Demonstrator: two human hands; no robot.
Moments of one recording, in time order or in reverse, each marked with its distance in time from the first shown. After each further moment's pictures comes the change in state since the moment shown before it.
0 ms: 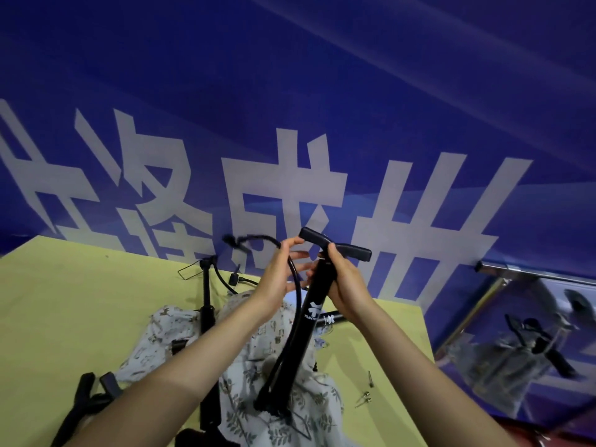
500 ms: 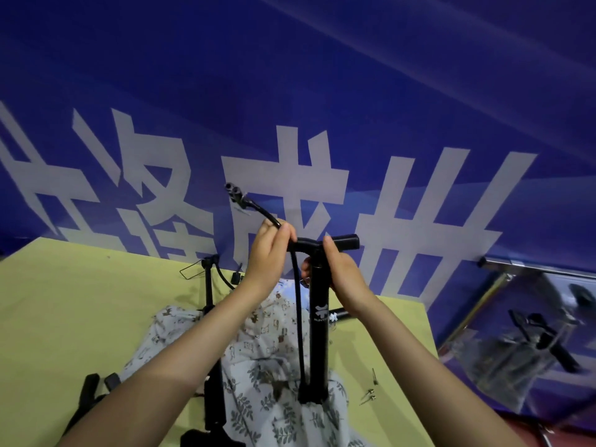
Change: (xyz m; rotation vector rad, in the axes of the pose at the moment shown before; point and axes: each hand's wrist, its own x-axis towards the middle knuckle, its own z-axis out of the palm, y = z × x) left_hand 0.011 0.024 -0.016 0.443 0.106 0.481; right_hand -0.005 -0.015 0.013 -0.430 -0.043 -0.084
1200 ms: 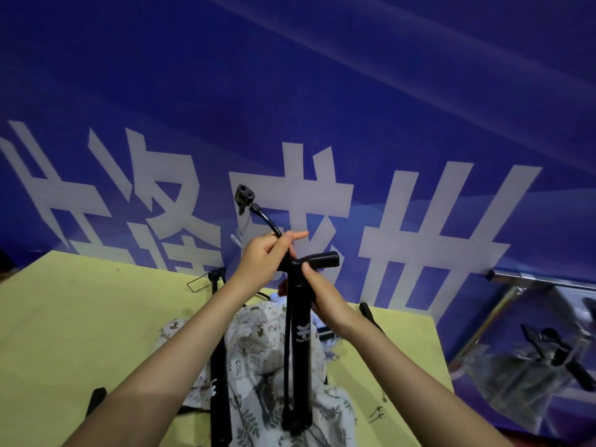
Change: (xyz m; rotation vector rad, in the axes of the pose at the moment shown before) left_hand 0.018 0.009 -0.031 0.103 -0.165 0.015; right_hand -0.002 0.009 0.030 0.012 -0.275 -0.037
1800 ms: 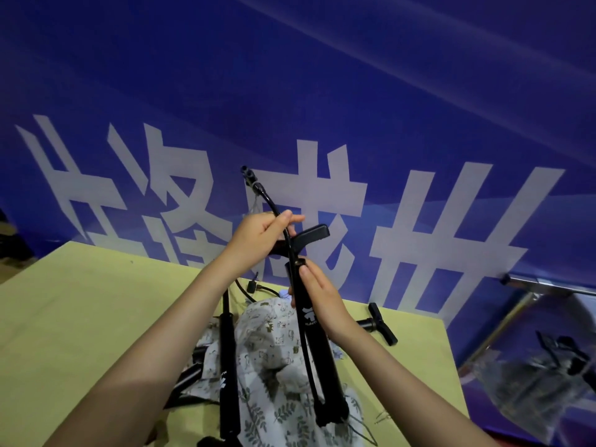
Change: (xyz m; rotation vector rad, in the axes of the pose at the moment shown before) left_hand 0.009 0.026 -0.041 0.151 -0.051 -0.033; right_hand -0.001 0.005 0.024 -0.008 0.121 -0.127
